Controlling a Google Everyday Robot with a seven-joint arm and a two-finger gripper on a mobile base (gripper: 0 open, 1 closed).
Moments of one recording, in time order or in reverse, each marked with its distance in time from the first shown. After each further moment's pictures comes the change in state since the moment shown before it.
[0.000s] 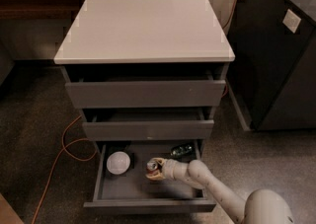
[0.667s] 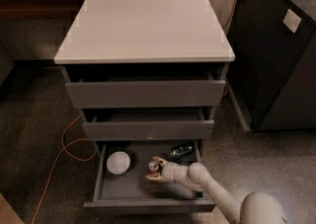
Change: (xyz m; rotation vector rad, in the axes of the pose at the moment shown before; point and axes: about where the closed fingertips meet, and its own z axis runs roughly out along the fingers) arm 0.017 0.009 0.007 -0.020 -0.023 -0.005
